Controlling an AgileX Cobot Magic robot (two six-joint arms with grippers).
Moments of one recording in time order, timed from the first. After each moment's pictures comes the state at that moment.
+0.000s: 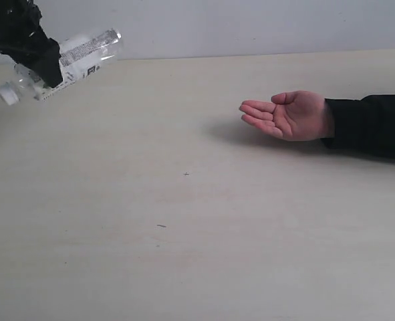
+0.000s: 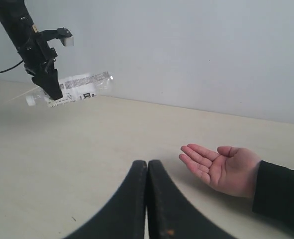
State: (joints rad) left arm -0.19 1.99 -1.77 -0.06 1.22 0.51; right arm 0.51 0.12 -0.39 0.31 0.56 -0.18
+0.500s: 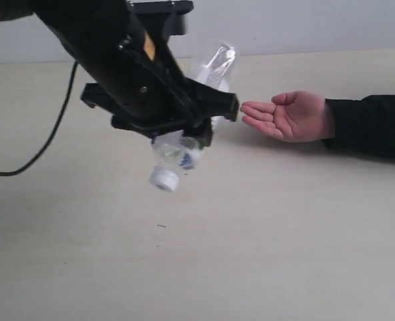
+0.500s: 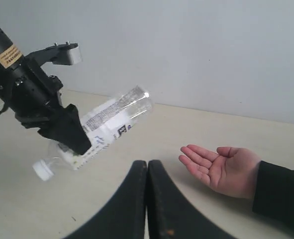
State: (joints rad) left arm -0.86 1.69 -1.33 0.01 0.86 -0.49; right arm 0.51 0.12 -0.39 0.31 0.56 -0.18
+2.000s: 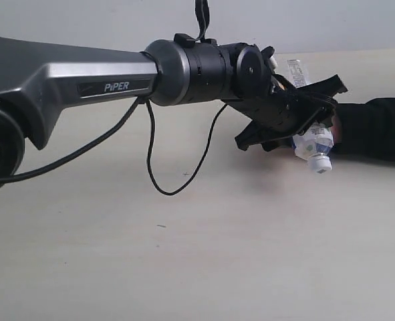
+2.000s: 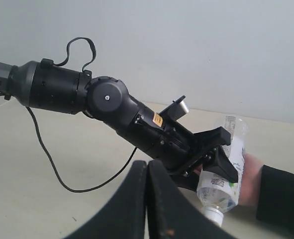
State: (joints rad) left arm -0.89 2.34 -1.85 -0.50 0.43 -0.61; right arm 0.51 0.12 -0.39 0.31 0.56 -0.18
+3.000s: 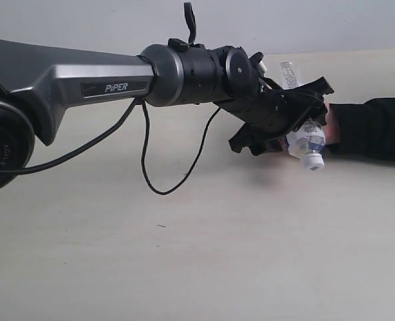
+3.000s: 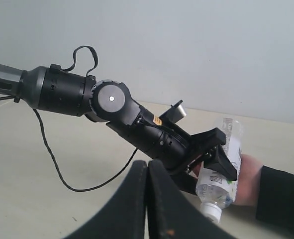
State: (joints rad) left arm -0.85 2.38 -1.85 -0.60 0.44 -0.53; right arm 0.51 0.12 -0.39 0.31 0.56 -0.18
